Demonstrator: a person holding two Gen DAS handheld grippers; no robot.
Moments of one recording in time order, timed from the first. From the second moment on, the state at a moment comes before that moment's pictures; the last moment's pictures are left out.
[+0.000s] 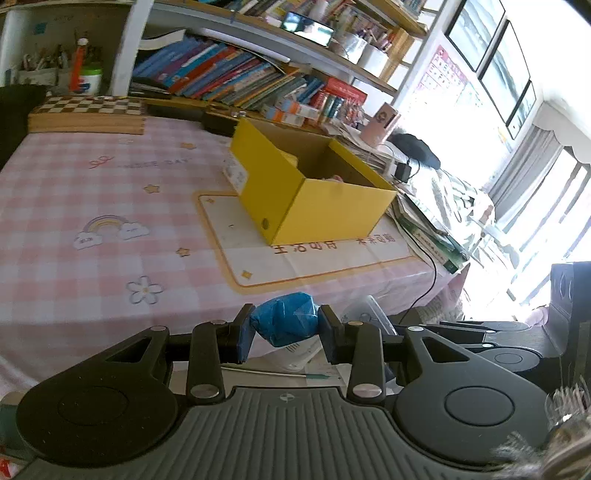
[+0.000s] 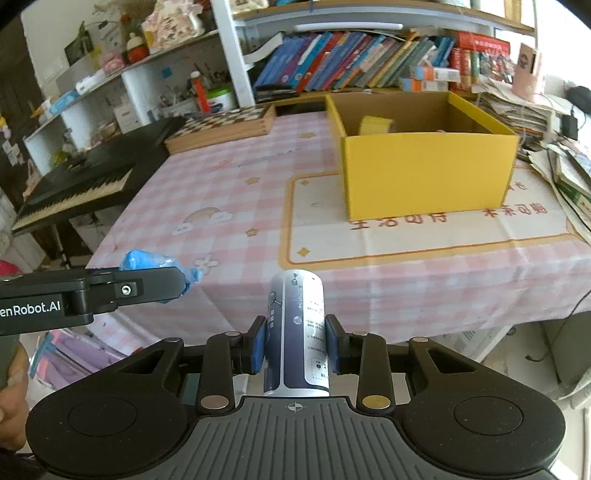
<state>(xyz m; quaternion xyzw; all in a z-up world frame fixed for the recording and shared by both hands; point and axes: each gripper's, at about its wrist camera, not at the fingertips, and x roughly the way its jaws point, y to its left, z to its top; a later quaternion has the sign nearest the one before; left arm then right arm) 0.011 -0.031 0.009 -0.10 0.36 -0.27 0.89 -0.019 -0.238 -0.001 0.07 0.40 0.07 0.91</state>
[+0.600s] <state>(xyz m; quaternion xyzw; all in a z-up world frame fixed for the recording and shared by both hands) 0.040 -0.135 0.014 -0.08 0.37 -0.29 0.88 0.000 -0.341 0.000 0.08 0.41 0.05 0.91</state>
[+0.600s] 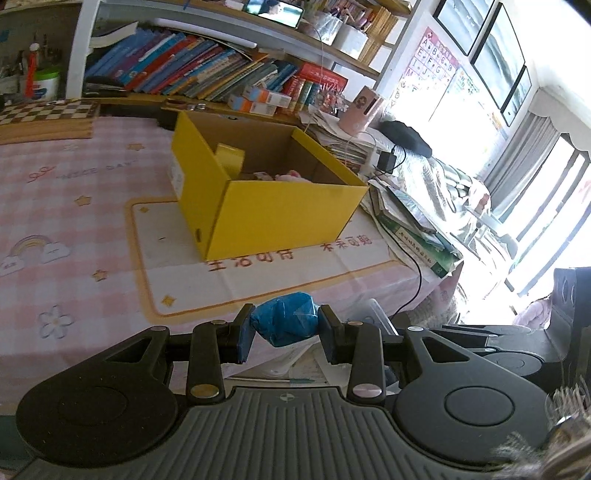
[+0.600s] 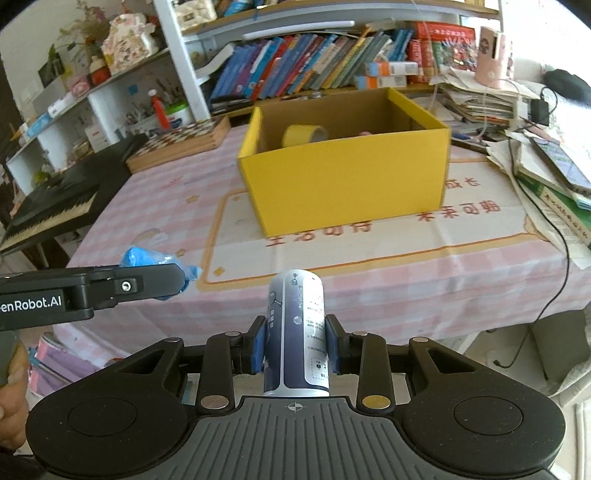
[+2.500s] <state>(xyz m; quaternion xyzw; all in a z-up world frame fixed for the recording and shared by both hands) 0.266 -0.279 0.004 0.05 0.36 -0.17 0.92 0.304 -0.399 0.010 -0.05 0.39 0.17 0.90</state>
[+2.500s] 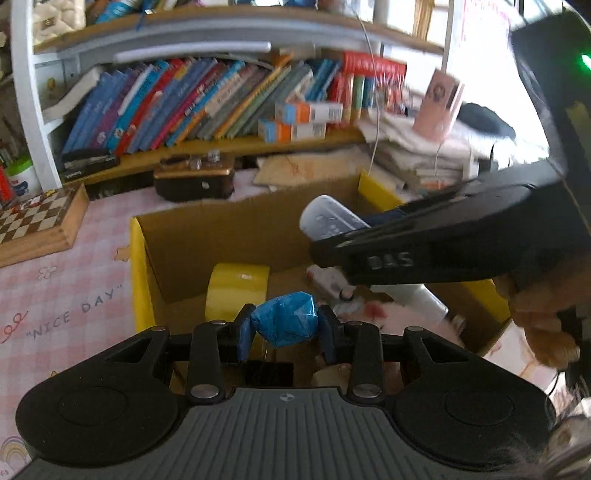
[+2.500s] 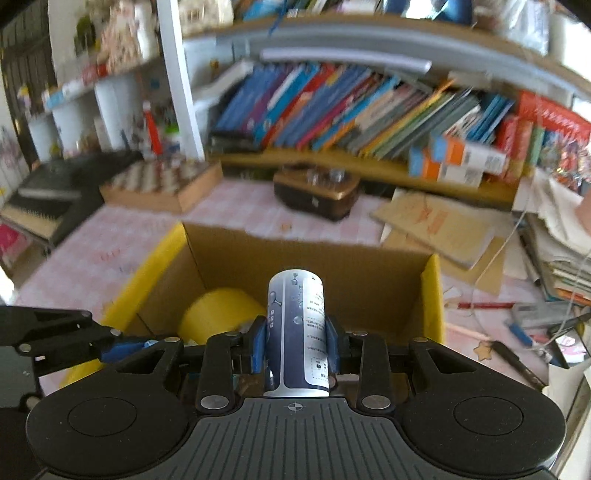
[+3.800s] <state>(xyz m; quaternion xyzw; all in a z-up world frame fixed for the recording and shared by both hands) 0.194 -0.260 0.041 0.08 0.25 -0.10 0.96 0.258 -0.422 0.047 0.01 0.29 0.15 0.94</state>
